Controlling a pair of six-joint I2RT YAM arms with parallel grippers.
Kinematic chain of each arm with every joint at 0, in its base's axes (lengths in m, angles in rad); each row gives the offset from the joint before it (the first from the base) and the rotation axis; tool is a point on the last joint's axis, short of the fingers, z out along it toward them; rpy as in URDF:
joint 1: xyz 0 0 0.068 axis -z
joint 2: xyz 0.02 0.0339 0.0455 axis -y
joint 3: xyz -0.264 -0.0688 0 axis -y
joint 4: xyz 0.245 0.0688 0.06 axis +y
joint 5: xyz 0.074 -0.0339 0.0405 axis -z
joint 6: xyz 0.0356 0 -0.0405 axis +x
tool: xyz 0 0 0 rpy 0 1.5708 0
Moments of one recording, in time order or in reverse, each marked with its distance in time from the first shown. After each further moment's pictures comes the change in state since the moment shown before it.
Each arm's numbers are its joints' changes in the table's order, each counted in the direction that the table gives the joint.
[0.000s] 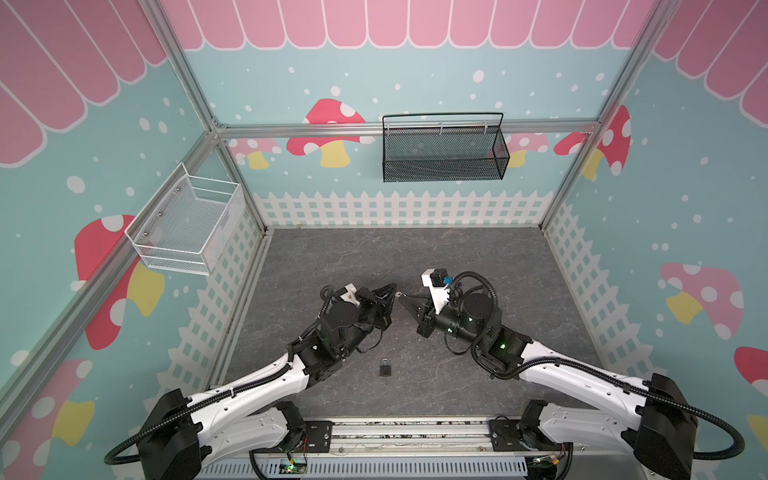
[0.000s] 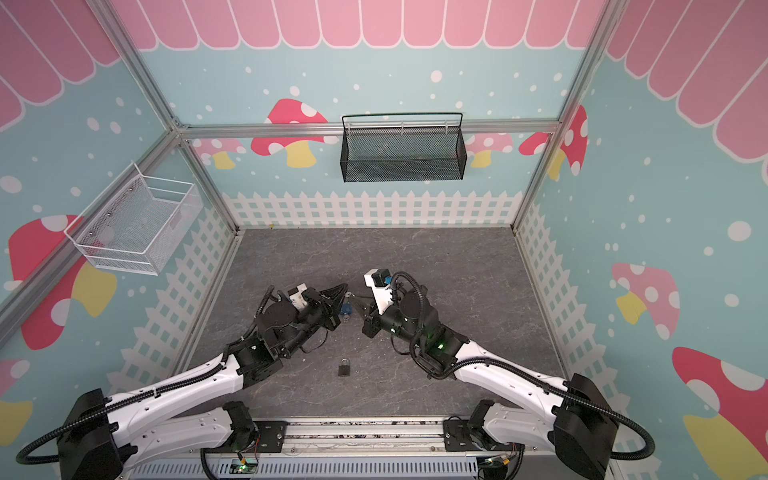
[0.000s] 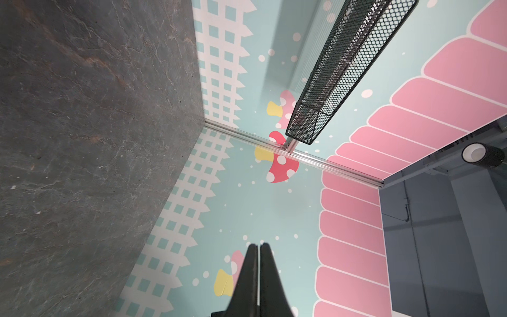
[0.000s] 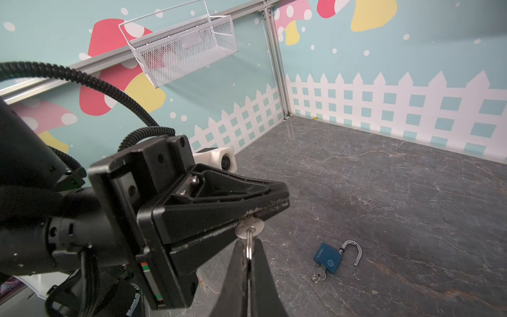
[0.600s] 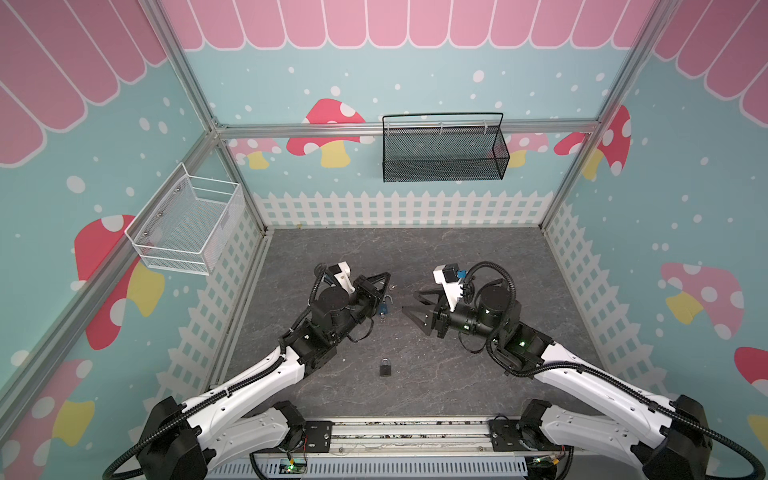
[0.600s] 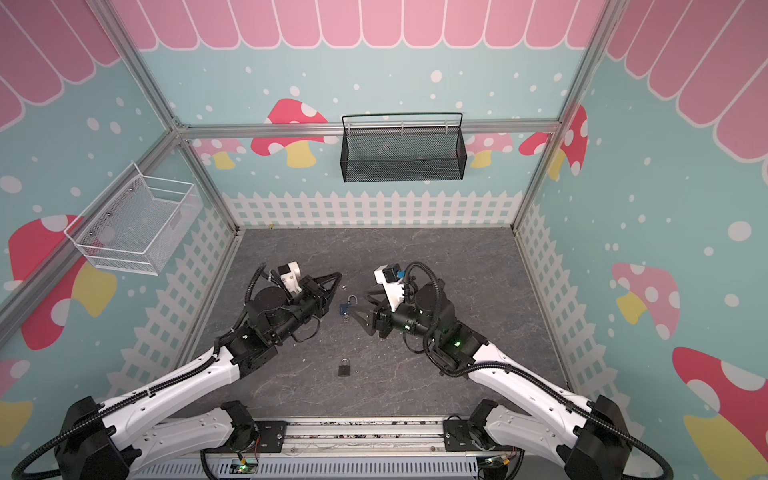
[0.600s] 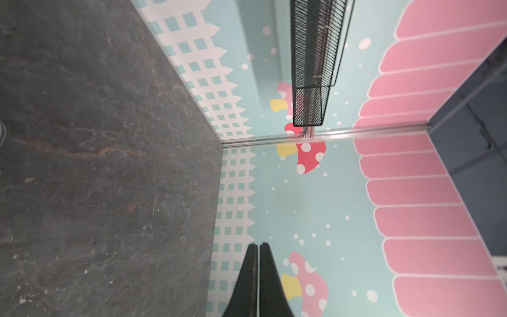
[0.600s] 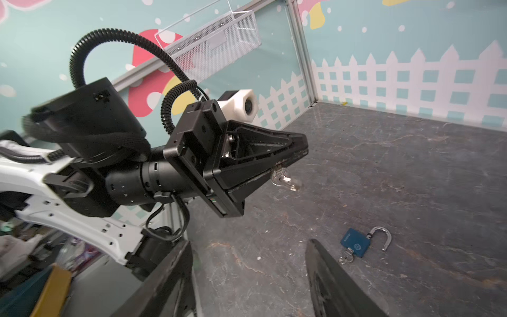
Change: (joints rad) left arm -0.135 0.000 0.087 0.074 0.176 0.536; right arm 0.119 0.115 0.045 0.164 -0.278 0.127
